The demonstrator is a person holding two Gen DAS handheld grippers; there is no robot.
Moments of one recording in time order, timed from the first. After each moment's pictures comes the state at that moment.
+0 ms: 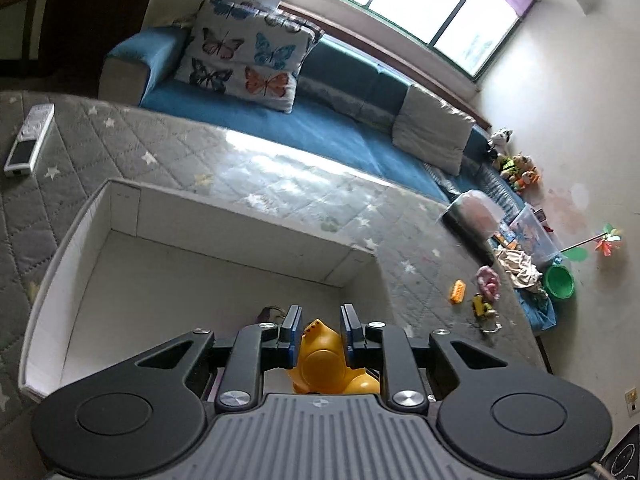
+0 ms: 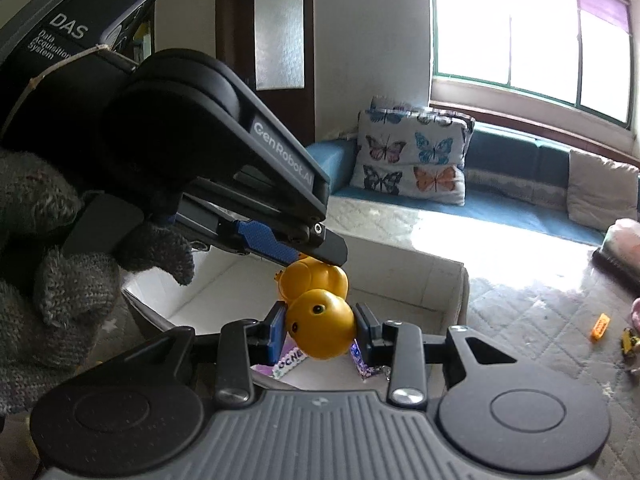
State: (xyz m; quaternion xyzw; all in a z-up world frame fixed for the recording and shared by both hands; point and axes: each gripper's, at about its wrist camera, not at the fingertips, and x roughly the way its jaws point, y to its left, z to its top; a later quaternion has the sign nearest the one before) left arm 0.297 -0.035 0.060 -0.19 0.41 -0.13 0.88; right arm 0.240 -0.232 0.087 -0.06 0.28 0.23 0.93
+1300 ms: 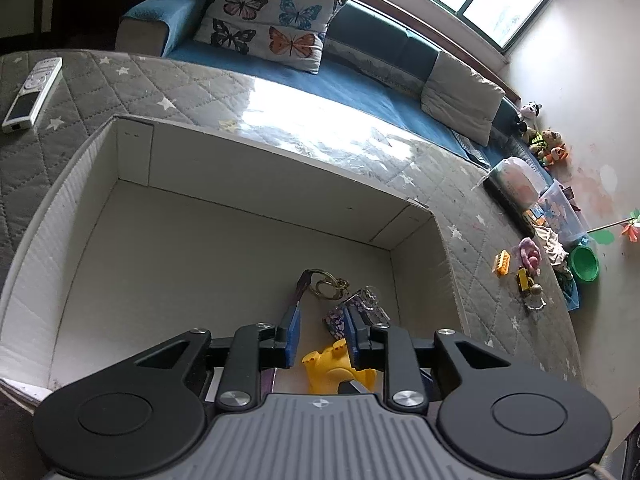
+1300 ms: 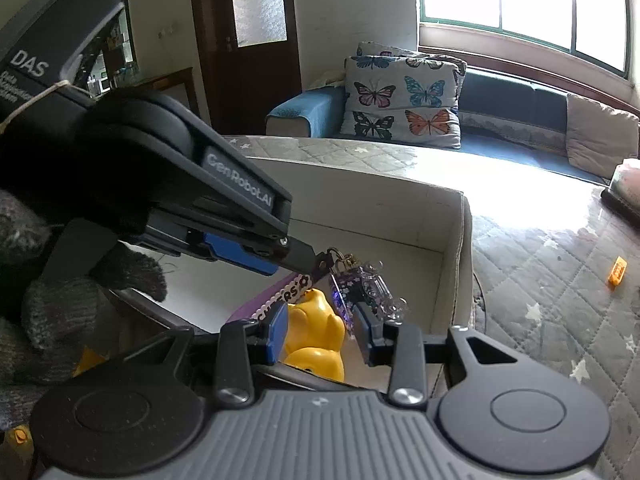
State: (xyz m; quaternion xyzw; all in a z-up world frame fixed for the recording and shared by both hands) left arm 0.308 -0.032 0.019 -0.17 0.46 -0.11 0.86; right arm 0.261 -0.231 0.050 -0.04 0.35 0.21 0.91
